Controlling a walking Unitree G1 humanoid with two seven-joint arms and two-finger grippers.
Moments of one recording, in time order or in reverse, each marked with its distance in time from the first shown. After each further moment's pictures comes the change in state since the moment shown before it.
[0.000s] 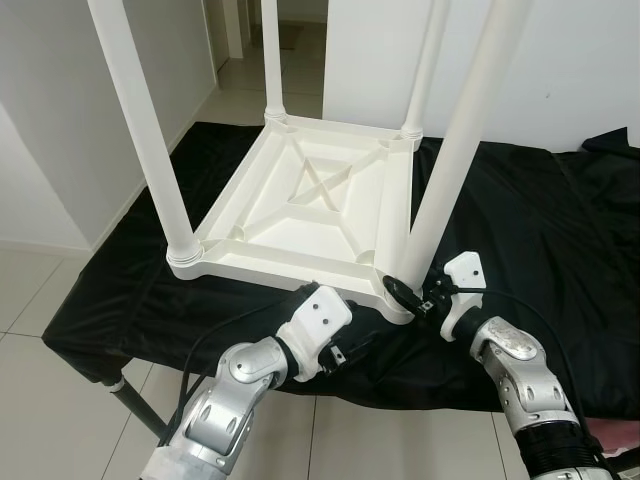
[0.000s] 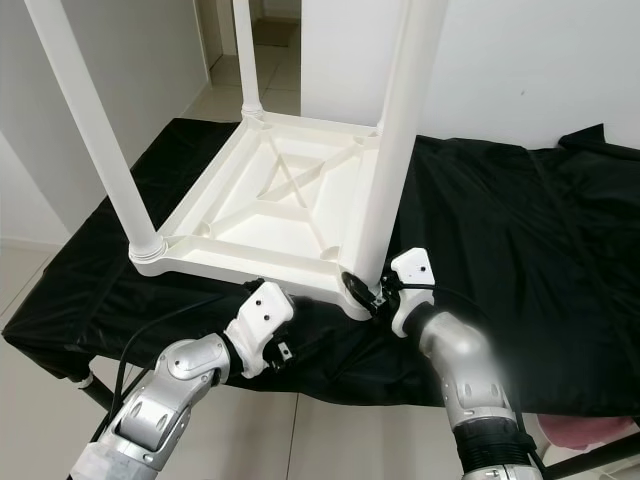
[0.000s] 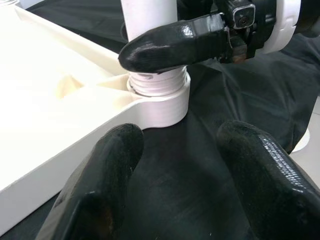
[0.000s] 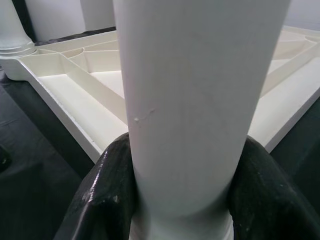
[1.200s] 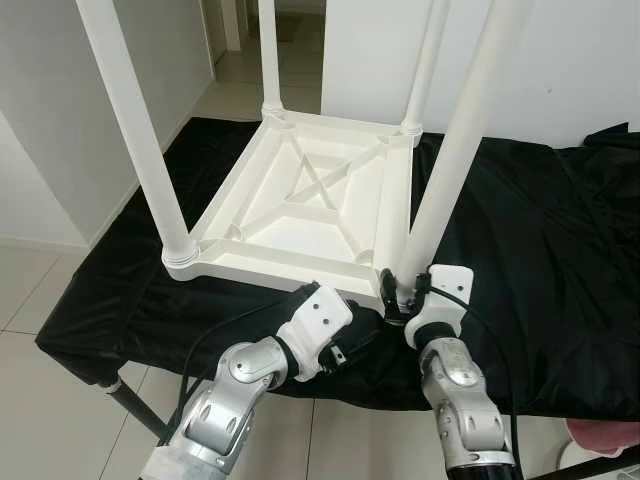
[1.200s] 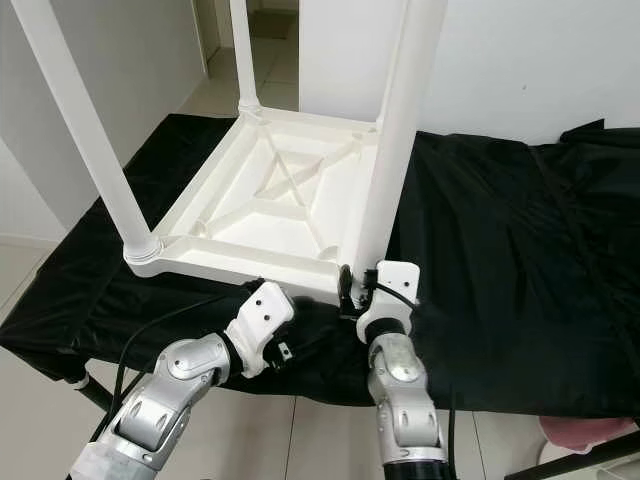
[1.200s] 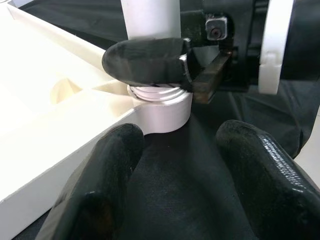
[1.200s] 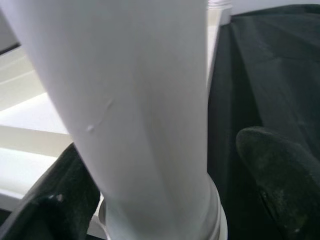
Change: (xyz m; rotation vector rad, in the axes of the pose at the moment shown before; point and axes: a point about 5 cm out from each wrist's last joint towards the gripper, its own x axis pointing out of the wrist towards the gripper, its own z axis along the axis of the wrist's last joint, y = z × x) left arm 0.000 0.000 0.002 0.003 -0.006 -0.001; right arm 0.007 0.043 0.003 0.208 -0.039 -0.533
